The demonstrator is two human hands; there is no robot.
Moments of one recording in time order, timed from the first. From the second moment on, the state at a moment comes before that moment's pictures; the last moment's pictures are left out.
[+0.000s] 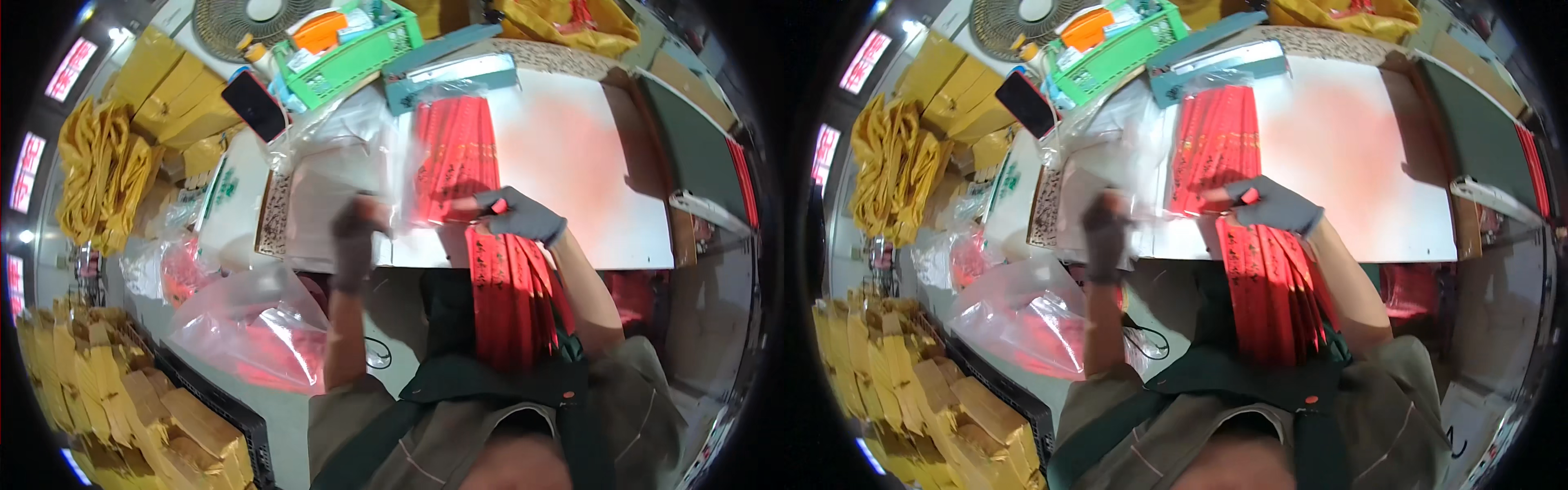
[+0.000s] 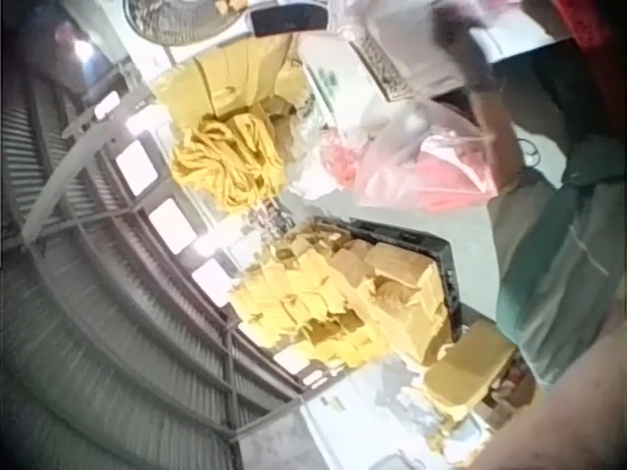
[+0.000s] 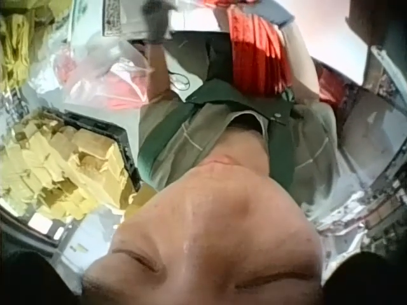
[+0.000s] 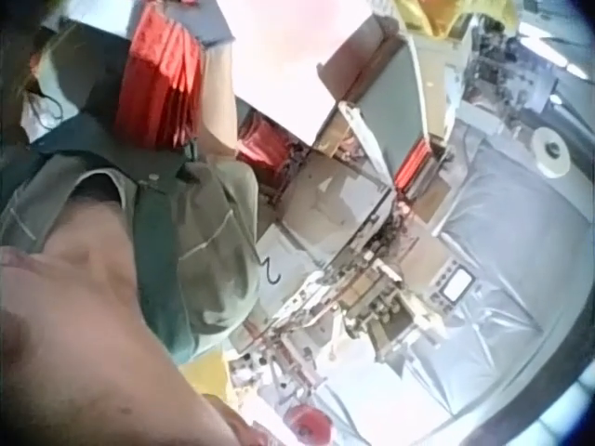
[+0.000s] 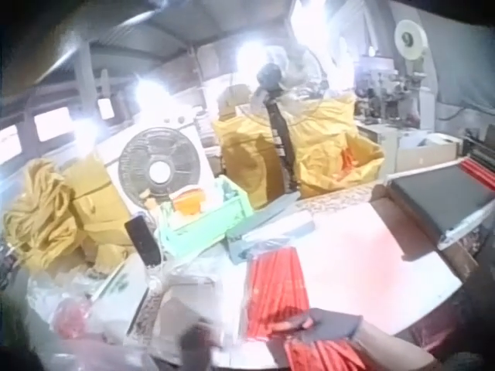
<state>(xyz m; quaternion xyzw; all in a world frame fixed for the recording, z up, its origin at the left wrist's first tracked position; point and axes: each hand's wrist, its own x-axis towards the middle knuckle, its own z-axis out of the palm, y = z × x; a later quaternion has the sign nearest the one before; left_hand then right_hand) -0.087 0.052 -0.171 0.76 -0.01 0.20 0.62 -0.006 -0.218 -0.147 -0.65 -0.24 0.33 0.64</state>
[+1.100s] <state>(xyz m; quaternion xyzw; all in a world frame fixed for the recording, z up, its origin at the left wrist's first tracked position) -0.132 -0.079 -0.186 0.67 -0.14 -0.24 0.69 -0.130 -0.358 -0.170 -0.78 -0.17 0.22 0.57</state>
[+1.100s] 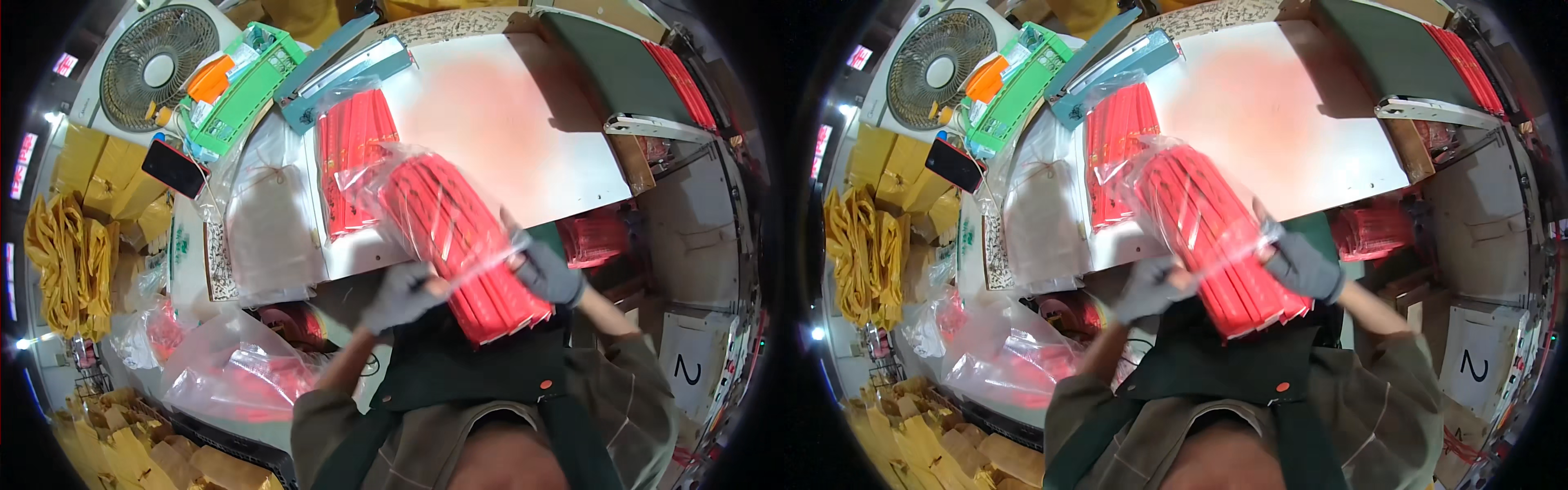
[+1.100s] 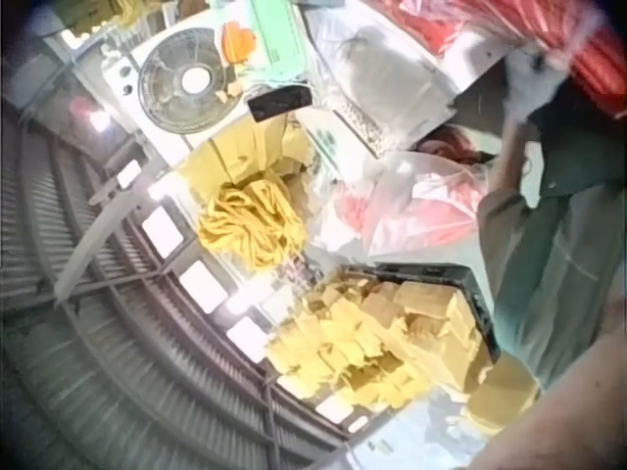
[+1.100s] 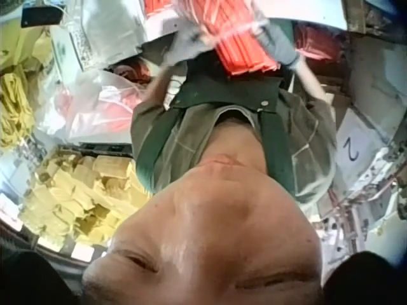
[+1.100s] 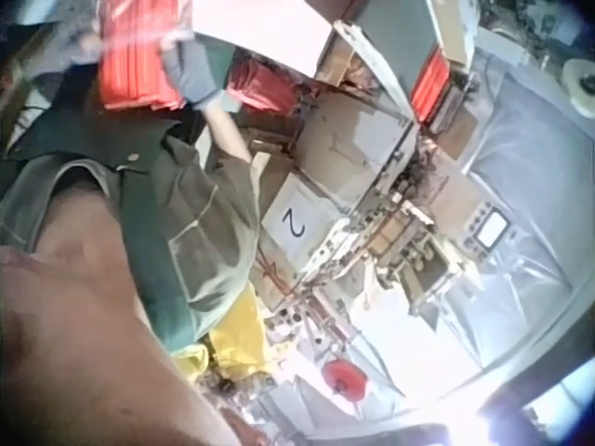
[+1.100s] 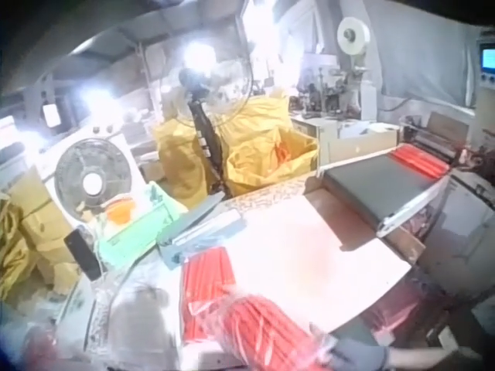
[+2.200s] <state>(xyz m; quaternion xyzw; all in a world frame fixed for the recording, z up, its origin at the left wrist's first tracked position) 0.063 -0.064 -0.103 0.70 -0.04 -0.04 0.72 0.240 -0.235 -0.106 -0.88 -0.23 -0.25 0.34</state>
